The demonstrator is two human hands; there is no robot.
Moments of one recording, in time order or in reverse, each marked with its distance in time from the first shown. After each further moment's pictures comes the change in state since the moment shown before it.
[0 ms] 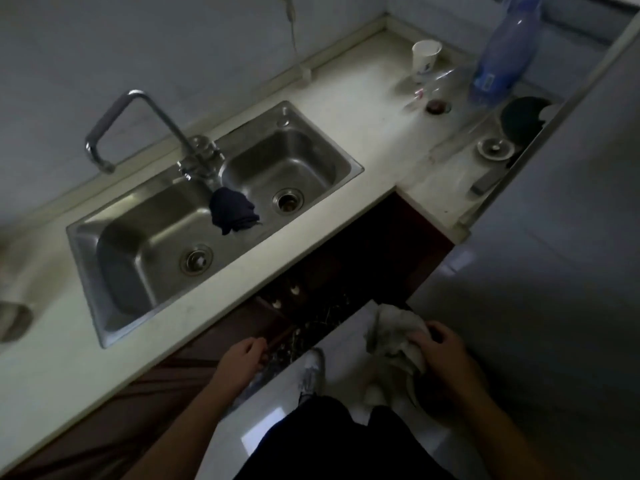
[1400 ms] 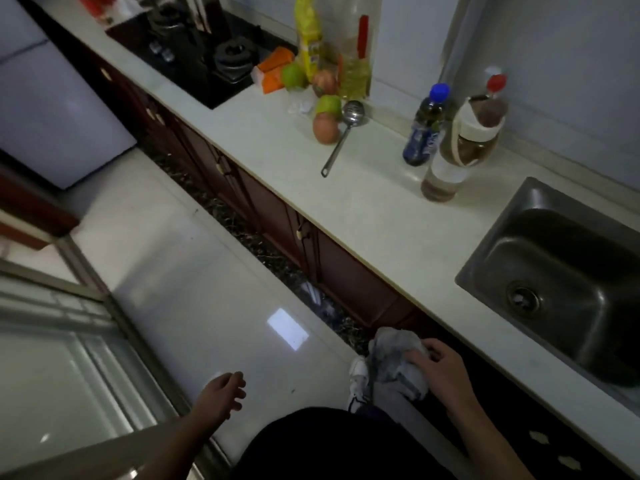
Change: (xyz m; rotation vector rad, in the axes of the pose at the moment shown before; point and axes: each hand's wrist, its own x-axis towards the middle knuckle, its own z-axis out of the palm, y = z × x) left_hand -0.270 -0.406 -0.053 -1.107 0.697 -0.790; right_hand -0.126 -0.009 0.477 -0.970 -0.935 -0.432
